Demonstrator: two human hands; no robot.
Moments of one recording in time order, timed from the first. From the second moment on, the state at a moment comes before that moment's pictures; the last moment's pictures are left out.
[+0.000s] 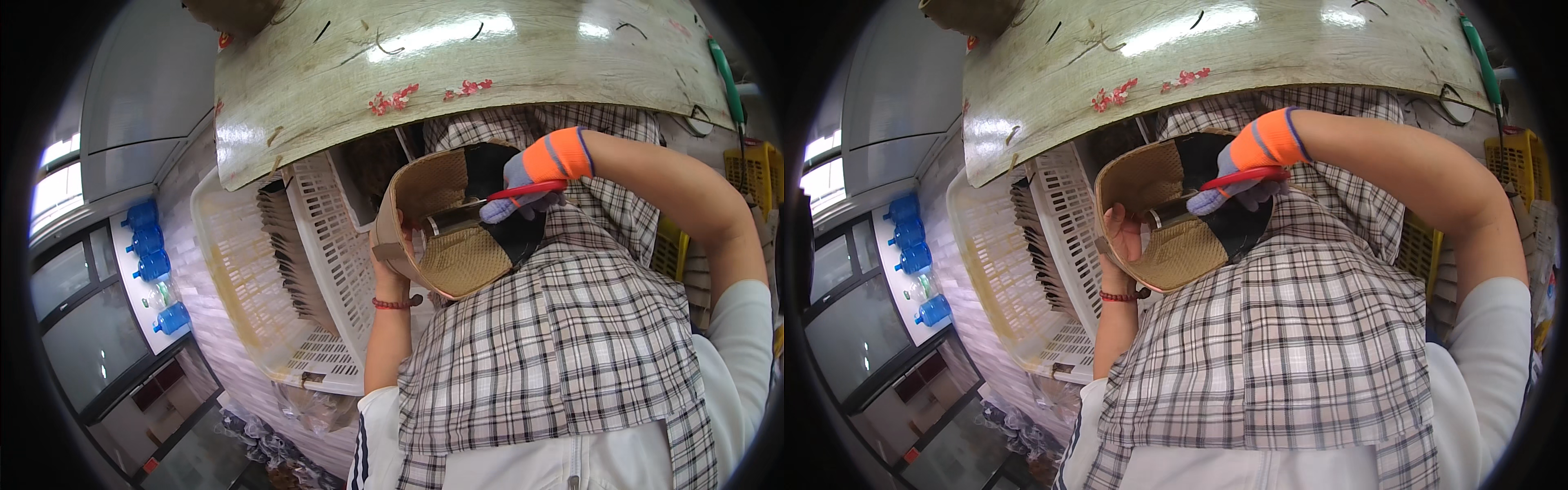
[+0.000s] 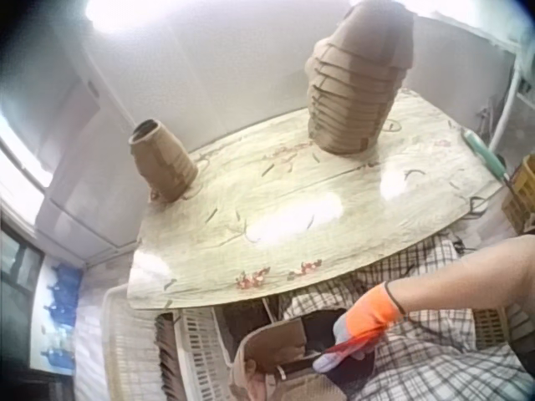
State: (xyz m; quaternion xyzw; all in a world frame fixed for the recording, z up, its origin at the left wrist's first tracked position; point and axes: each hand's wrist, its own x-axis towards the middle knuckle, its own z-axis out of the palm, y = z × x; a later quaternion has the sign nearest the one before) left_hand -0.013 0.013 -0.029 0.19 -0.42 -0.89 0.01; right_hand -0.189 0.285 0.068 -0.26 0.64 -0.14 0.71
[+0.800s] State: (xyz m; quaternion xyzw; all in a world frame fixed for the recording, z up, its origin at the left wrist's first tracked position) left_hand -0.023 0.023 -0.032 0.15 -0.44 -0.88 0.03; right_hand -0.165 0.303 0.064 -0.28 0.65 -0.19 0.68
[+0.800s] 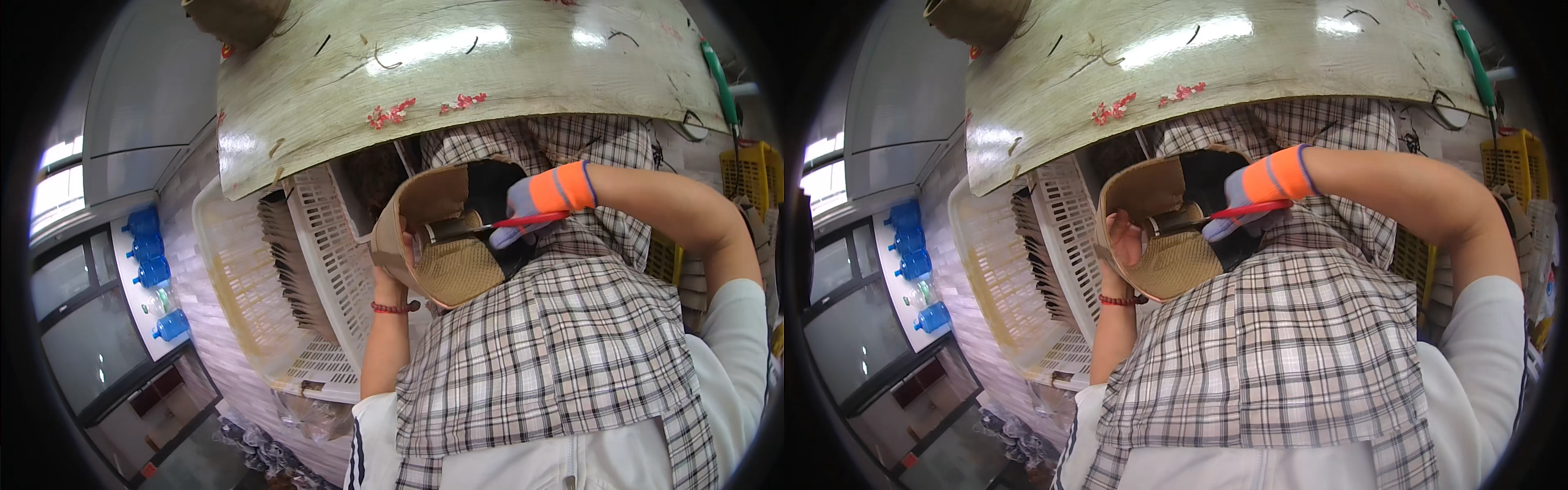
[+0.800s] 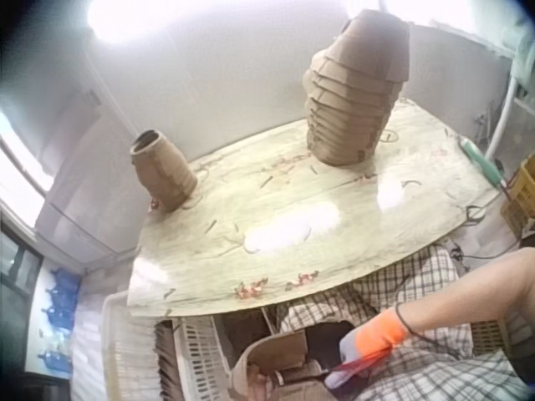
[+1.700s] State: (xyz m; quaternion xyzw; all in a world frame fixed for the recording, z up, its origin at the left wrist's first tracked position) left_hand -0.050 0.029 0.155 0.02 -0.75 -0.64 0.17; right_hand -0.187 0.407 0.038 -0.47 0.67 -0.33 0.47
